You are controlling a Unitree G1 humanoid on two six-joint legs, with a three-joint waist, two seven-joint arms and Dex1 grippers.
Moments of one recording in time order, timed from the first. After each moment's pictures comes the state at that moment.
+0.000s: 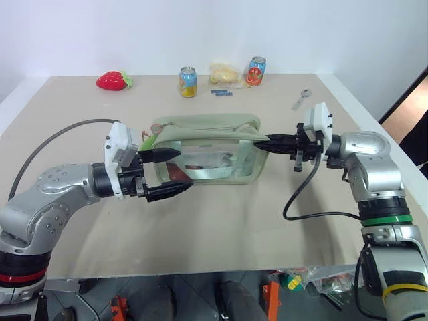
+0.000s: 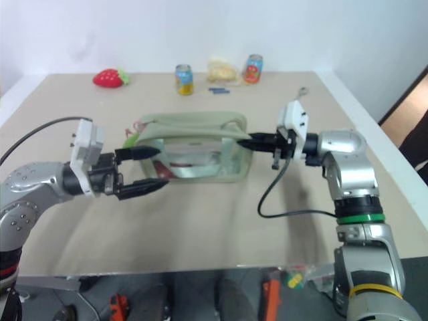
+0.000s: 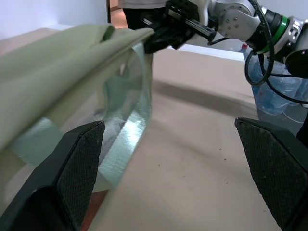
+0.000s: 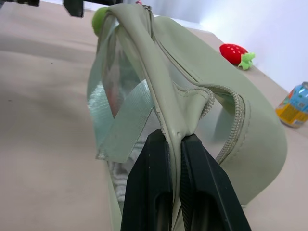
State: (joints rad) left arm -0.40 0.75 0.12 -0.42 -0.85 0.69 -0.90; right arm -0.72 -0.70 -0.01 0.25 0.39 0.13 1.31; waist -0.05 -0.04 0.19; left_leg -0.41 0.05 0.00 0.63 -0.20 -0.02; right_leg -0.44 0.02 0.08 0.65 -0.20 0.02
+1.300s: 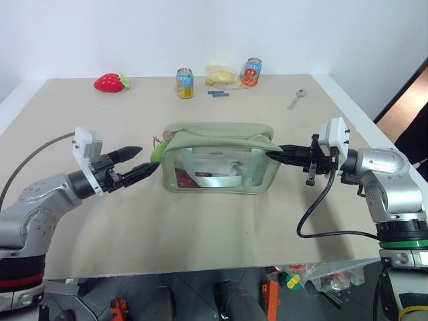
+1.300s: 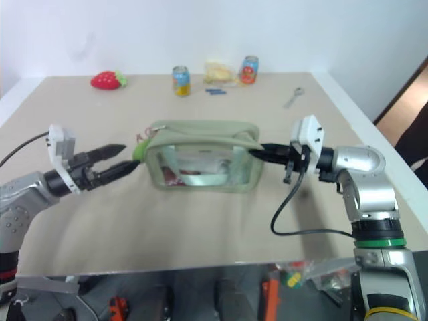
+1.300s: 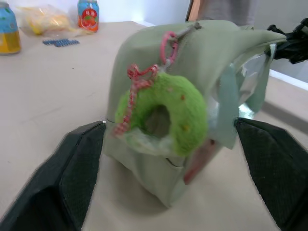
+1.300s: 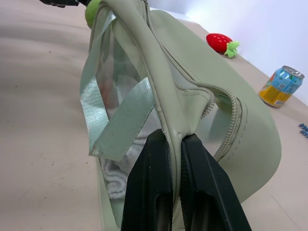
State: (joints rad) left arm -0.33 0.67 0.25 -0.16 -0.75 0.61 -0.84; right arm -0.59 -0.75 -0.05 0.14 0.41 0.11 1.24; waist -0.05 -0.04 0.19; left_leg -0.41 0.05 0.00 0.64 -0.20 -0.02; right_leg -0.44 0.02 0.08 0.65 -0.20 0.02
